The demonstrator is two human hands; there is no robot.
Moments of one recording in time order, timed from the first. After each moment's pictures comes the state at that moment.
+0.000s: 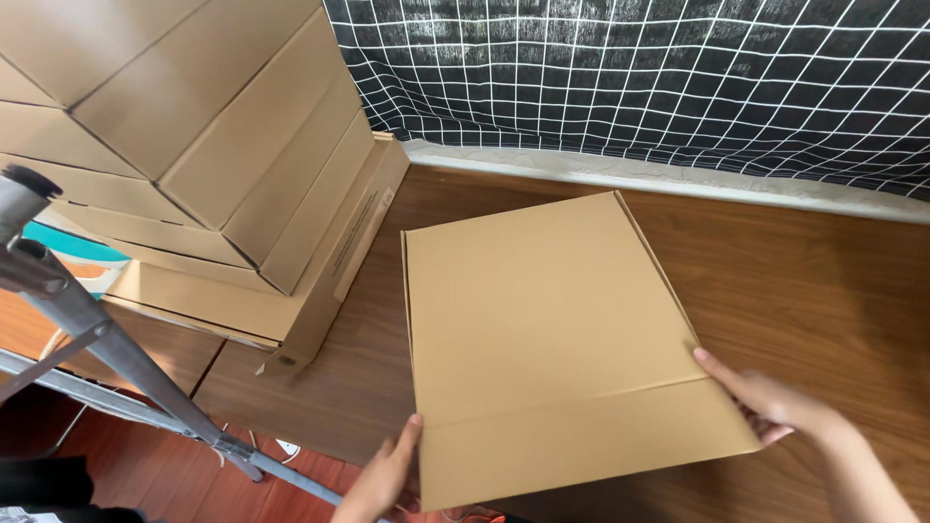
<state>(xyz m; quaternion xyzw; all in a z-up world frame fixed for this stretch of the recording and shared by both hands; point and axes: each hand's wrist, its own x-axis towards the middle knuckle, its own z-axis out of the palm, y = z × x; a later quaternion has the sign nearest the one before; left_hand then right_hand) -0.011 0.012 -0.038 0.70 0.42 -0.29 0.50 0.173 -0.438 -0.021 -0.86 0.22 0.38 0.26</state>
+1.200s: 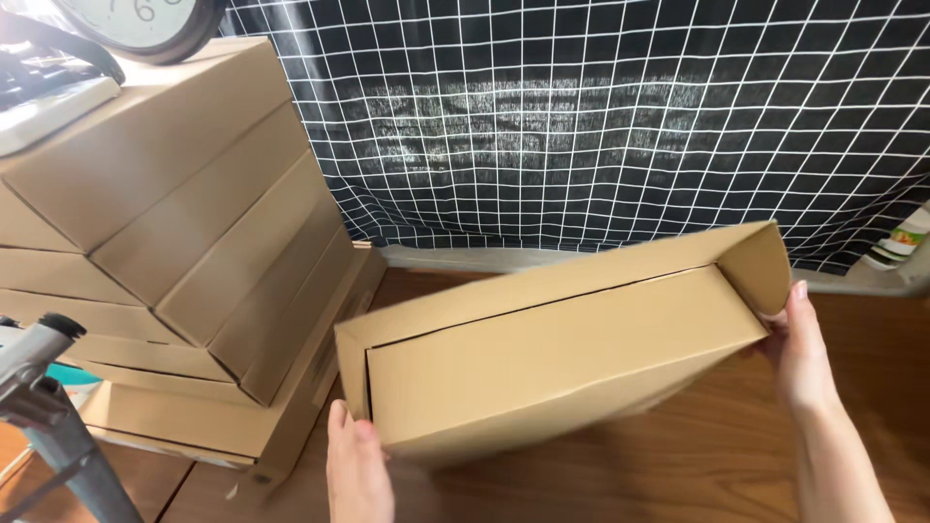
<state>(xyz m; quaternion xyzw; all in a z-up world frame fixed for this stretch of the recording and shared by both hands) 0.072 0.018 -0.011 0.77 0.30 0.20 0.53 0.255 -0.486 0.033 -0.68 -0.04 -0.16 0.71</state>
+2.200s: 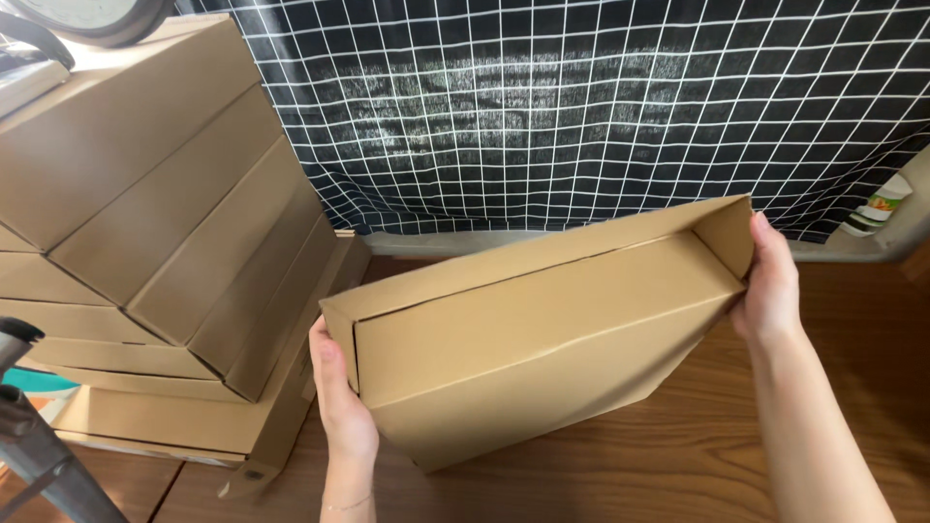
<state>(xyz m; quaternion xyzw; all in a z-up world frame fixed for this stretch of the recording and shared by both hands) 0.114 -0.007 0.088 0.54 0.06 0.29 0.79 0.268 -0.435 0.092 -0.57 0.03 -0.16 0.81</state>
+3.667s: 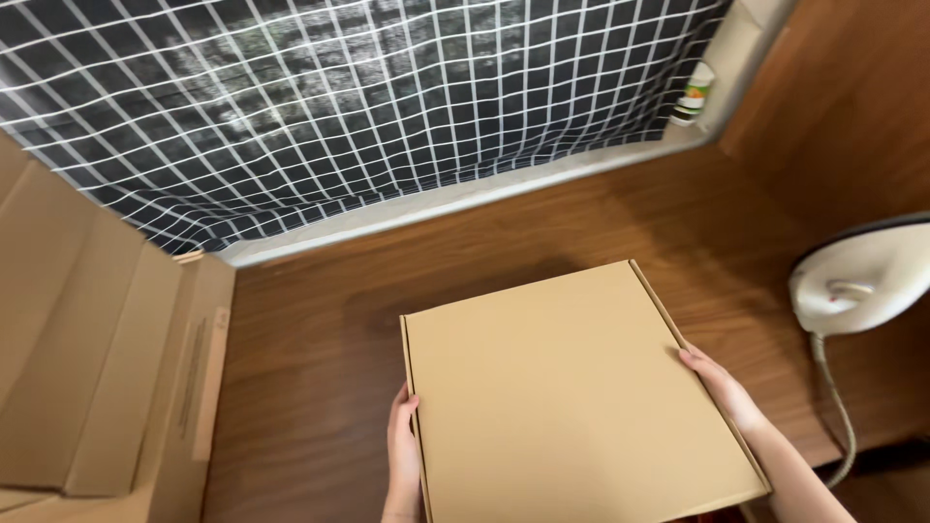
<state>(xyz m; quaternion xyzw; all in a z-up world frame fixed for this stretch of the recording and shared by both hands) 0.147 -0.117 -0.121 0.50 0.28 -0.06 0.82 0.066 -0.540 -0.079 -0.57 0.34 0.02 0.75</state>
